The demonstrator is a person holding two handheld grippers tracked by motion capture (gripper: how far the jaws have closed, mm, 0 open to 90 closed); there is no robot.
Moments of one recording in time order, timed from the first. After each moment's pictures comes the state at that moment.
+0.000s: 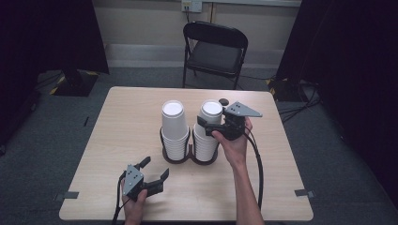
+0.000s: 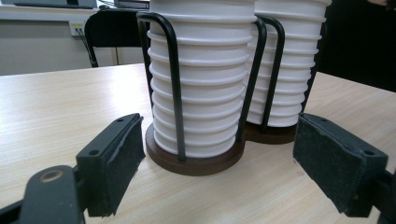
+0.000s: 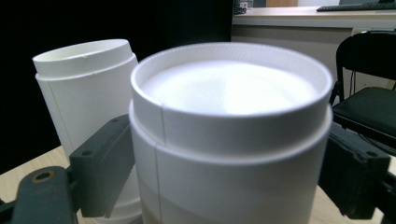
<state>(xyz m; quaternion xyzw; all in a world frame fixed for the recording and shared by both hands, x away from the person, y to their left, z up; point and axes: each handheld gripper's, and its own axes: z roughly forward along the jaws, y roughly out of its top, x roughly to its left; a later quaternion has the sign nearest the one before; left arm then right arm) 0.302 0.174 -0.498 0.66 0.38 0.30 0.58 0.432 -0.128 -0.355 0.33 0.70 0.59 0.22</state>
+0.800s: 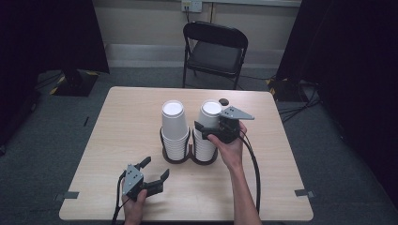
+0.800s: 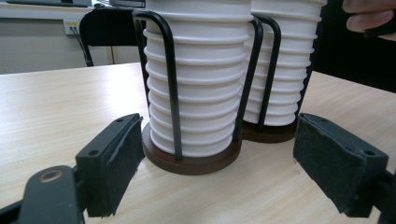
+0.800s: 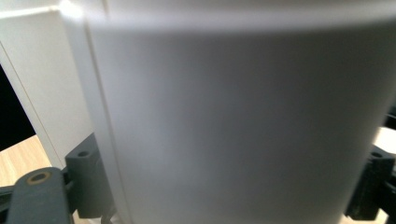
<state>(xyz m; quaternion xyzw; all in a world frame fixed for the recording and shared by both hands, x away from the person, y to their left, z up) 0.302 0.175 -0.498 0.66 0.38 0.29 0.58 0.439 -0.120 -0.379 0.35 0.72 0.56 0.21</state>
